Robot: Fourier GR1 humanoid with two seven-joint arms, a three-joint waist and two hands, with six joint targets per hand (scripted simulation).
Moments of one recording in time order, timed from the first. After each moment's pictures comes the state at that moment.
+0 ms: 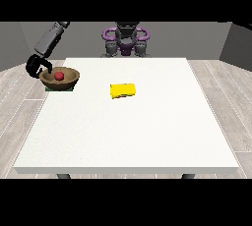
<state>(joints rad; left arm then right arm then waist) -0.46 0.82 0.66 -1.24 0.63 -0.40 0.06 -0.61 -0.71 -0.41 -0.39 -0.13 0.23 -0.28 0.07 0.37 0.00</state>
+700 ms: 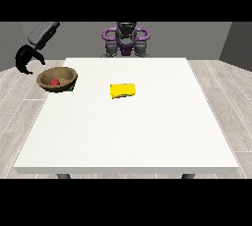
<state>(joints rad) -0.48 0.82 0.62 -1.24 0.67 -0.38 0.11 -0.65 -0.79 -0.44 -0.33 -0.16 0.20 -0.09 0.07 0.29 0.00</state>
